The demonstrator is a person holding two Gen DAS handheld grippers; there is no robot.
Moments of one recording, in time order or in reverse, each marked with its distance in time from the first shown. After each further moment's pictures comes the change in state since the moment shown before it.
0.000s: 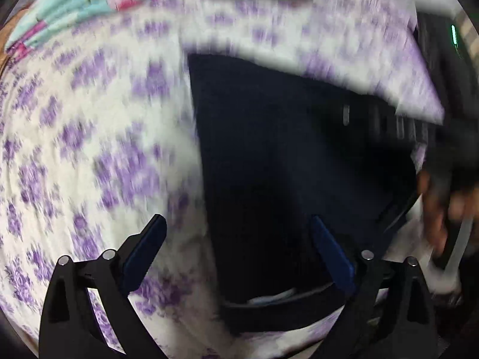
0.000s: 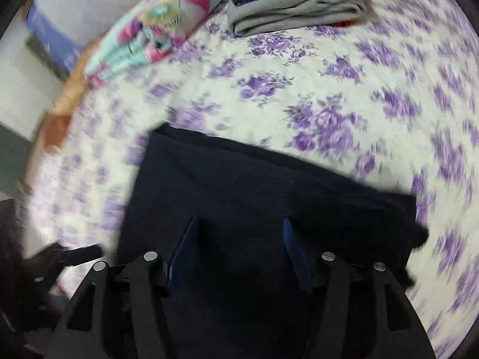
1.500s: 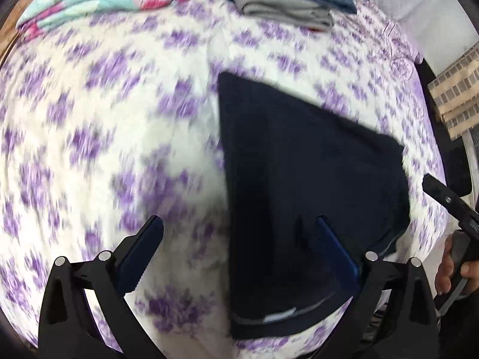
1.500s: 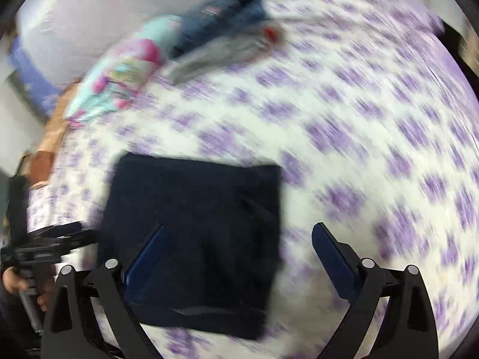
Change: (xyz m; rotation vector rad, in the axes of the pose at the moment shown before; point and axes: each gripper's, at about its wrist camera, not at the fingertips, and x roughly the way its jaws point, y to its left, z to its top) left arm -0.030 0.037 0.038 -0.109 -0.096 -0.070; right arm -0.110 -0.054 -0.052 0.141 -0.198 -0.060
